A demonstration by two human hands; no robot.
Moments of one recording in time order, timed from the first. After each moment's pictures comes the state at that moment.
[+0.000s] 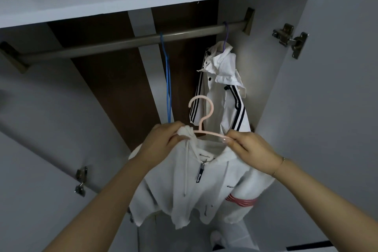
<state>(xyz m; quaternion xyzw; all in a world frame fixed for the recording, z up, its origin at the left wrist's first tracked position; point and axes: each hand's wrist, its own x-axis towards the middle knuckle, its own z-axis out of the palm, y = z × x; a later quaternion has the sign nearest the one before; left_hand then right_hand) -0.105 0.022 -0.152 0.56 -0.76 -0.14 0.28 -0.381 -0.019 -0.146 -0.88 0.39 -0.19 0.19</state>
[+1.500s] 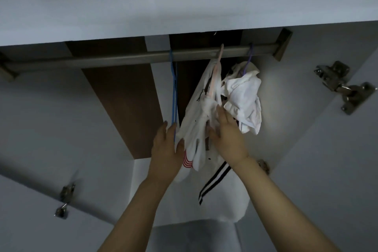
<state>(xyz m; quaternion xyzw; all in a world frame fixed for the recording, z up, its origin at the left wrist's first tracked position) -0.126 -0.071 -0.164 0.74 -0.53 -0.15 0.38 -0.278 -0.178 -0.160 -0.80 0.47 -0.27 0.24</state>
